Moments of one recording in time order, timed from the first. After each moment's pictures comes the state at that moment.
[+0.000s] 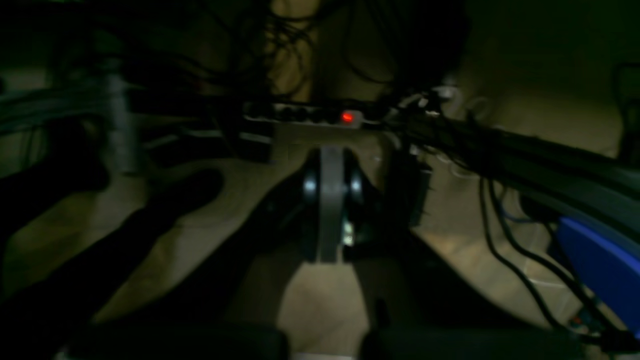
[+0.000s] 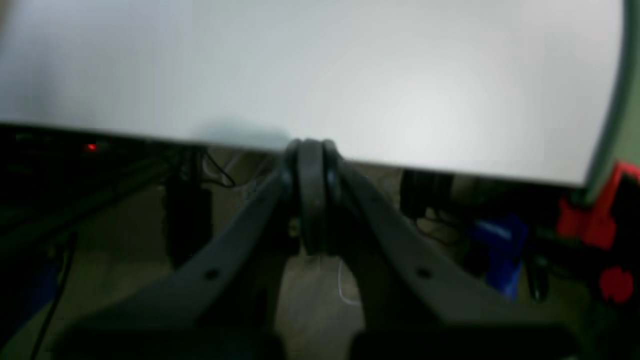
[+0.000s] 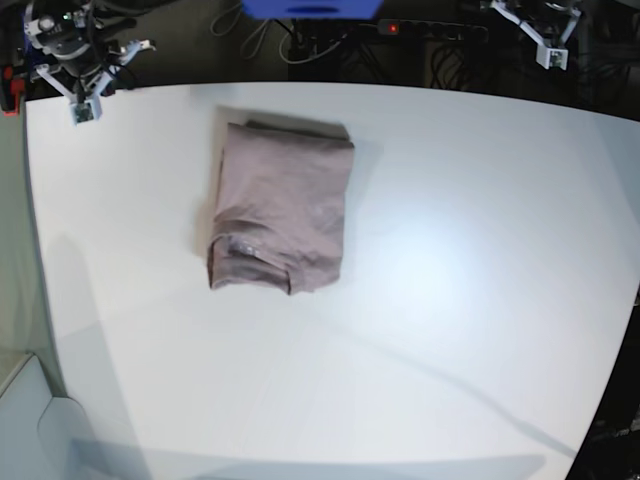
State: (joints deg) left arm 37.3 1.4 -42.7 91.9 -7.0 -39.8 35.8; right arm -33.1 -3.8 38.5 110.9 -2.6 39.9 -43.4
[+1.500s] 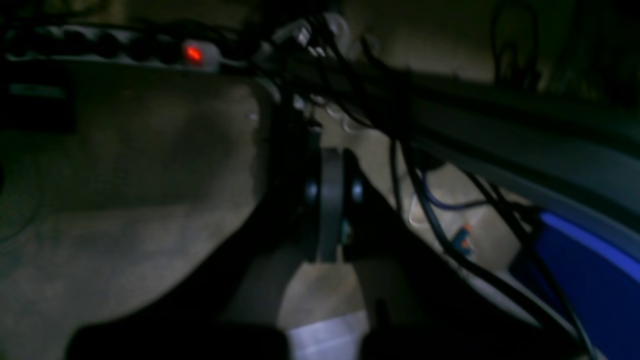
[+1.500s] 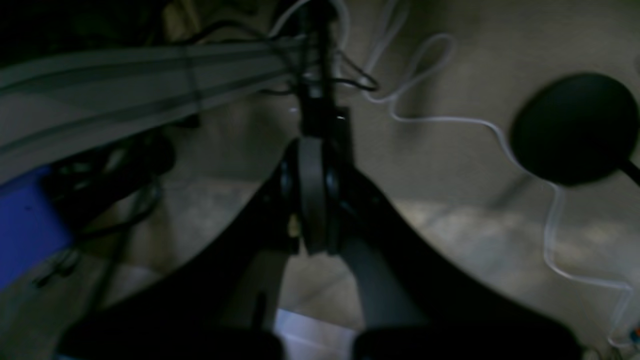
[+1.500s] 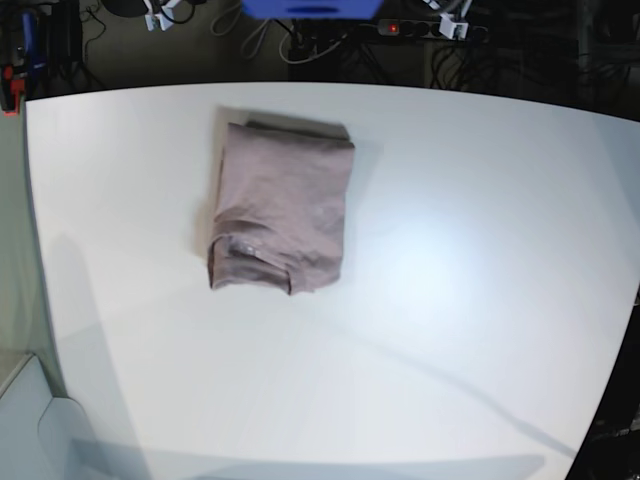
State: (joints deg) left arm 12.2 -6.5 -31.7 14.4 19.0 -39.0 -8.9; right arm -20.6 5.3 31.2 29.2 -16.6 39.2 5.1
